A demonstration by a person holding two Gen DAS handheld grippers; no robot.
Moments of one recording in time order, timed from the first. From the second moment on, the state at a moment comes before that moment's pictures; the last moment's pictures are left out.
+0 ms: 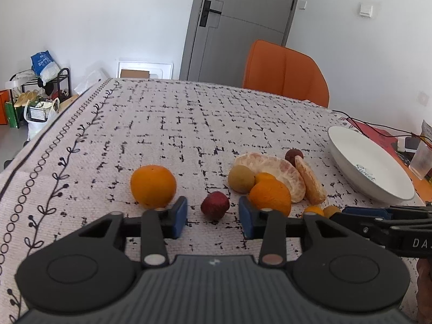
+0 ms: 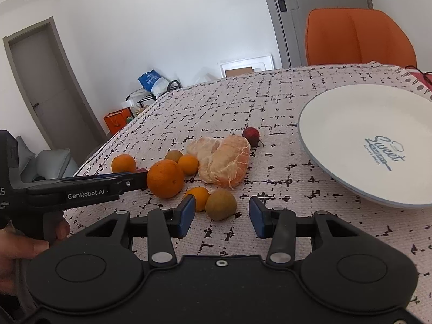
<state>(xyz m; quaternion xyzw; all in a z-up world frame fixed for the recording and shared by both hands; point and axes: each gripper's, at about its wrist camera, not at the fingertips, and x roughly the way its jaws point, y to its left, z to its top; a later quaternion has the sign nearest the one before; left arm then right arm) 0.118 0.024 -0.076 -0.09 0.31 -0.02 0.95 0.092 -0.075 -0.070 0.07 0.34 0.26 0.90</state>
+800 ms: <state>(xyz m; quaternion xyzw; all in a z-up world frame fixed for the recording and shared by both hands) 0.101 0.014 -0.046 -0.08 0.26 -0.02 0.96 0.075 -0.095 -0.052 0.09 0.29 0.25 0.92</state>
